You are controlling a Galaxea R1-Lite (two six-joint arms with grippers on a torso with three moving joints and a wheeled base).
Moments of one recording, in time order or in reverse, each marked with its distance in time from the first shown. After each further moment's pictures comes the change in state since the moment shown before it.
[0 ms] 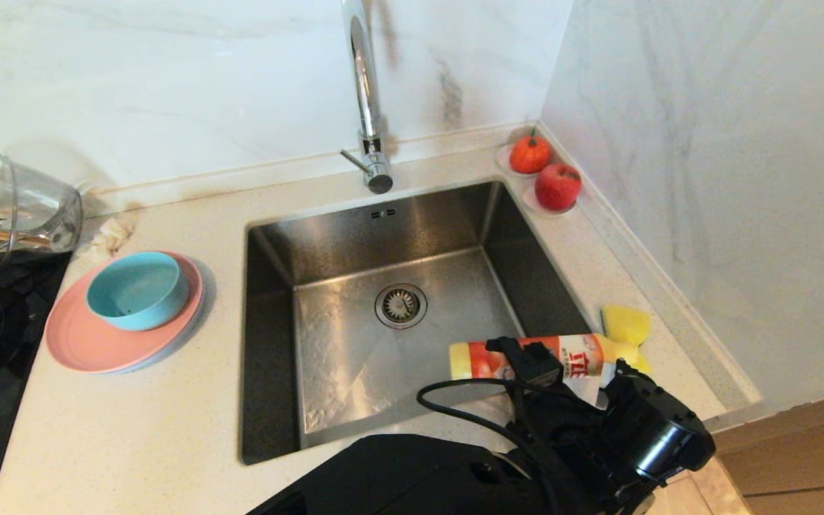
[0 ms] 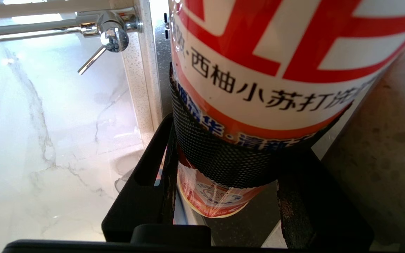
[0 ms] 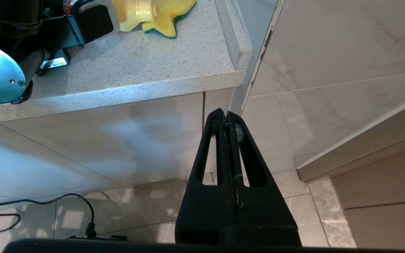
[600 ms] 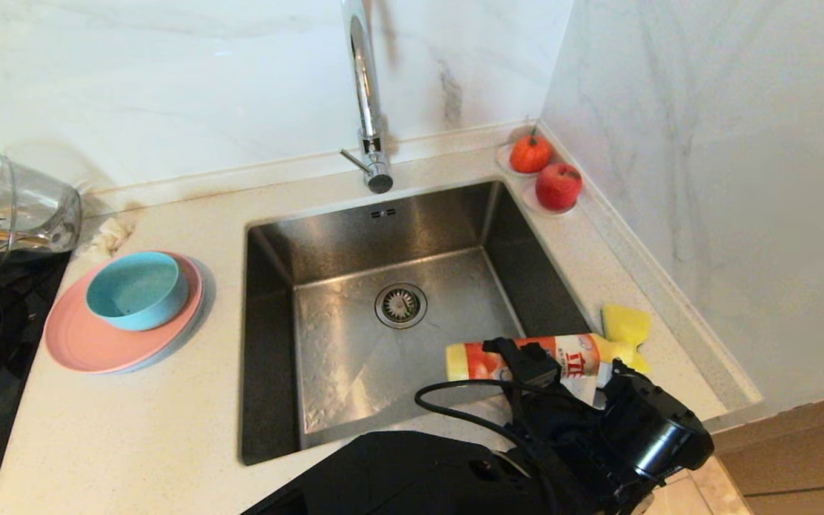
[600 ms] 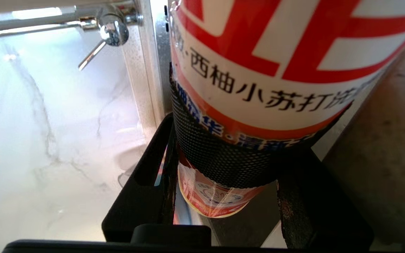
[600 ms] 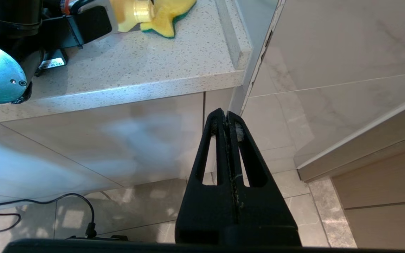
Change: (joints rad) left arm -0.002 -0.013 0.011 -0.007 0.028 0.003; right arm 0.000 0.000 0.000 0.000 0.000 0.000
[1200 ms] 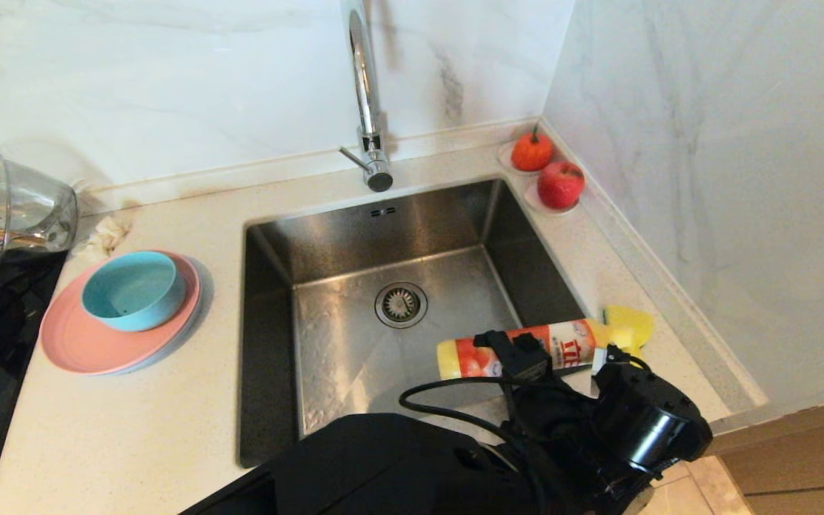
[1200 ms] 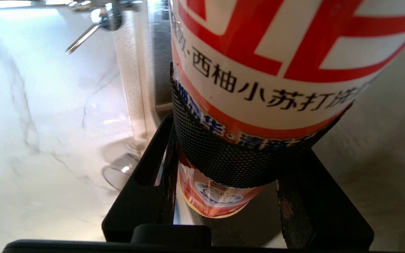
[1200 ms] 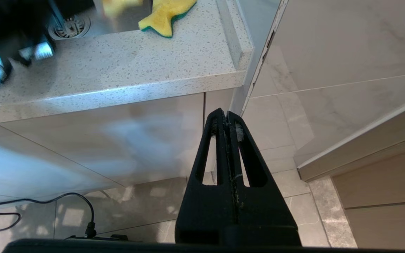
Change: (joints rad) left arm -0.020 -0.114 0.114 -0.150 0.006 -0.007; right arm 0.000 0.000 0.000 0.000 0.000 0.000
